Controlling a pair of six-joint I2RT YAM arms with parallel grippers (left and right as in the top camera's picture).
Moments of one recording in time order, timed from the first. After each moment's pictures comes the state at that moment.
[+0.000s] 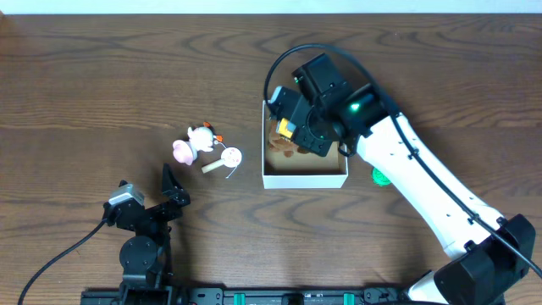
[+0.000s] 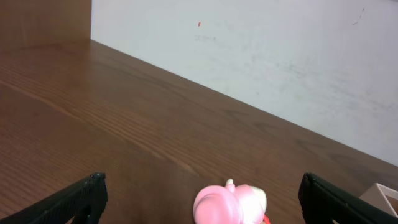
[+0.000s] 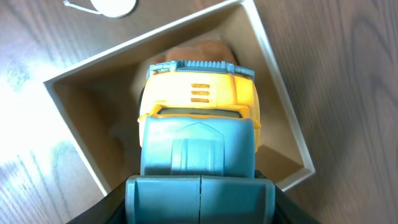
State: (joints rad) left arm -0.07 0.01 0.03 -0.11 -0.29 -0.35; right arm 0.61 1.69 1.57 -1.03 0.00 -0.54
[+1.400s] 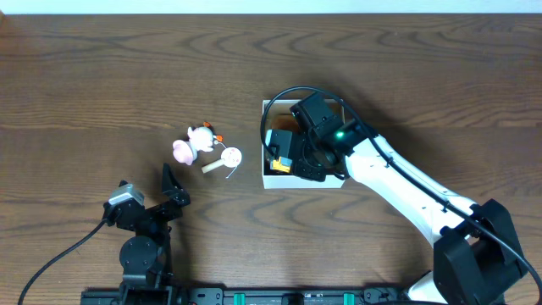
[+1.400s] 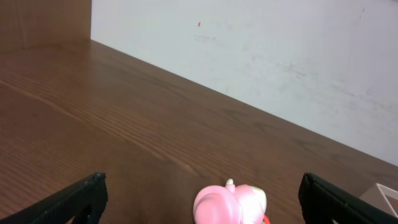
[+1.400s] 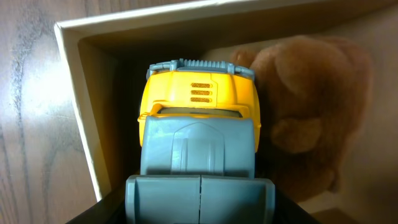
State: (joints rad) left arm -0.07 0.01 0.03 -0.11 -0.29 -0.35; right arm 0.62 1.69 1.21 -0.72 -0.14 -0.73
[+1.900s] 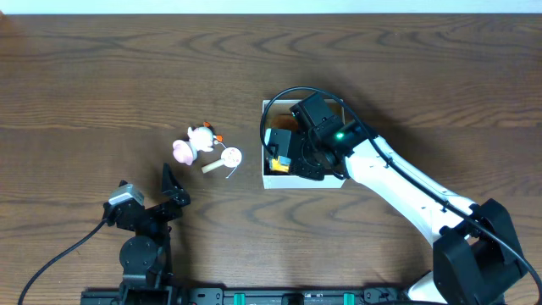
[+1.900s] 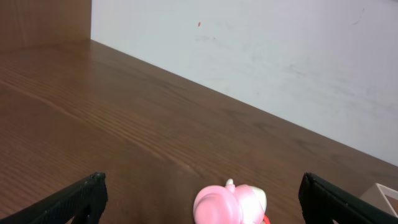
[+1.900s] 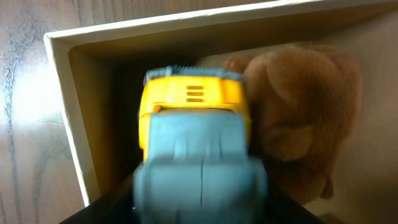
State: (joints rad) left arm -0.07 0.01 0.03 -0.11 -0.29 -0.35; right arm 0.62 1.69 1.20 -0.69 -0.14 -0.73
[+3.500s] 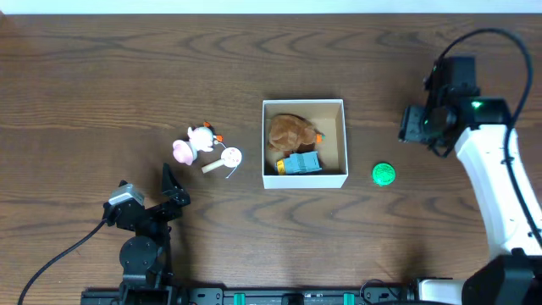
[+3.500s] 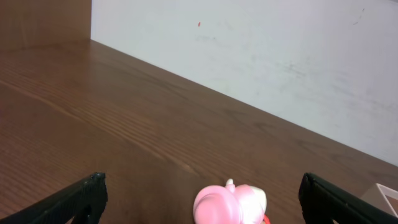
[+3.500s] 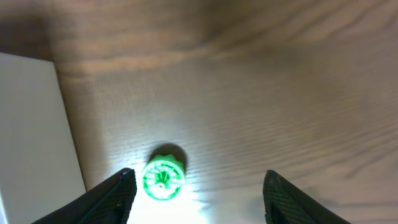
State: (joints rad) left arm -0.07 0.01 0.03 -0.11 -0.29 -0.35; right arm 0.01 1.52 1.26 -0.96 0.10 0.22
